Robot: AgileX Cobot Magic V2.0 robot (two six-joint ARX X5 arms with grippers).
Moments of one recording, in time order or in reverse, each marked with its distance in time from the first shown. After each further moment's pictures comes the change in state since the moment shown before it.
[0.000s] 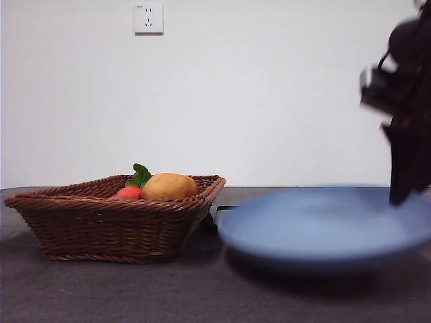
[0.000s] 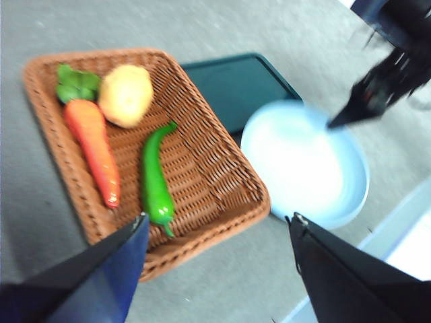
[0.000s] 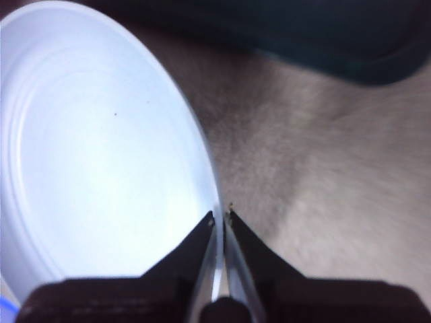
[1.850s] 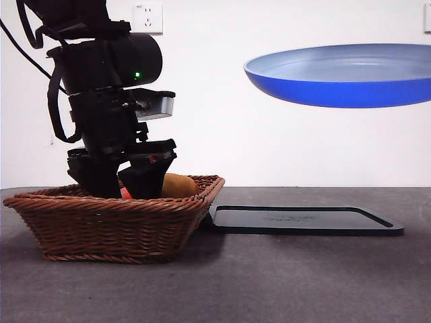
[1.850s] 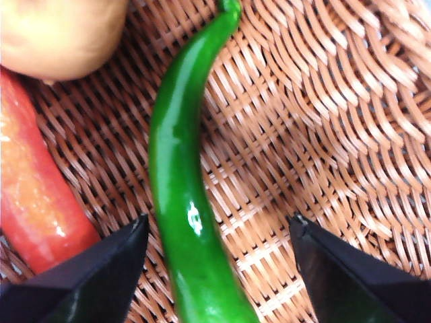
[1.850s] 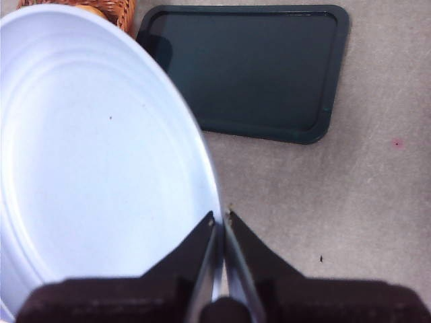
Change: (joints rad) left arm -0.449 1.075 0.357 0.193 -0.597 0.013; right arm -0.079 -0.501 0.029 -0.129 -0.007 0.098
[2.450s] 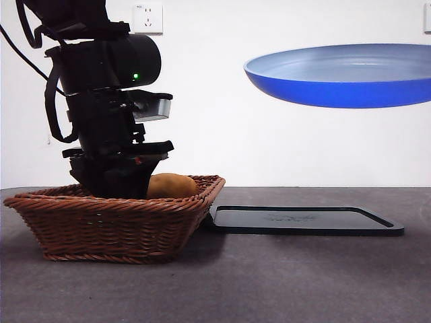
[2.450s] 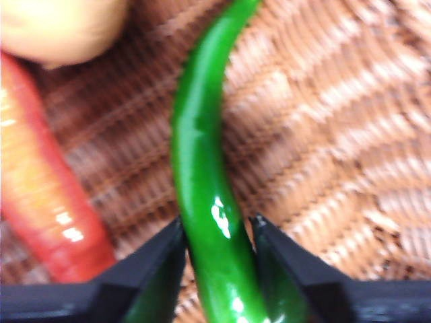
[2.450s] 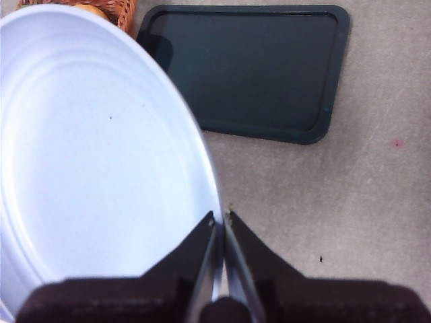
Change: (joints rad) left arm 0.003 0.000 0.000 -0.018 -0.013 -0.023; right arm 0.000 0.000 0.000 0.000 0.000 -0.004
